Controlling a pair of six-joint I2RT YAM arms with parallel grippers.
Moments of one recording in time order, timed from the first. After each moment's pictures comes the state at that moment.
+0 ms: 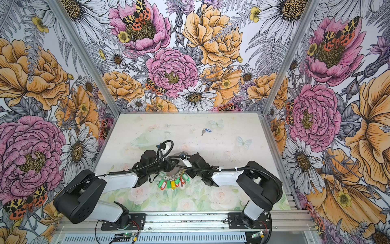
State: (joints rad) left arm -0.55 1.42 0.42 0.49 0.38 -0.55; right arm 0.86 1.62 0.68 0.30 0.08 -0.14
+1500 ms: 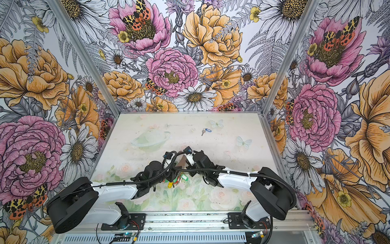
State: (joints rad) left arm -0.80 1.32 0.33 0.53 -0.03 -0.24; right arm 0.85 1.47 0.66 0.24 0.03 0.07
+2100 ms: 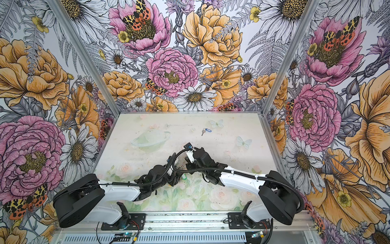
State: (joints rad) left arm -0.87 1.41 0.31 0.57 -0.13 -0.21; right arm 0.85 1.40 0.72 0.12 0.02 0.12
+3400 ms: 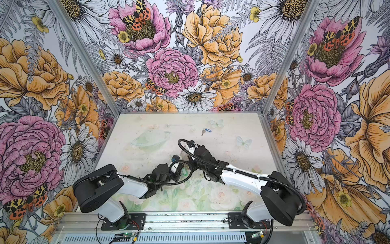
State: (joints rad) left arm -0.87 1.60 0.34 0.85 -0.17 -0.08; right arm 0.83 1.39 0.75 0.04 0.05 0.17
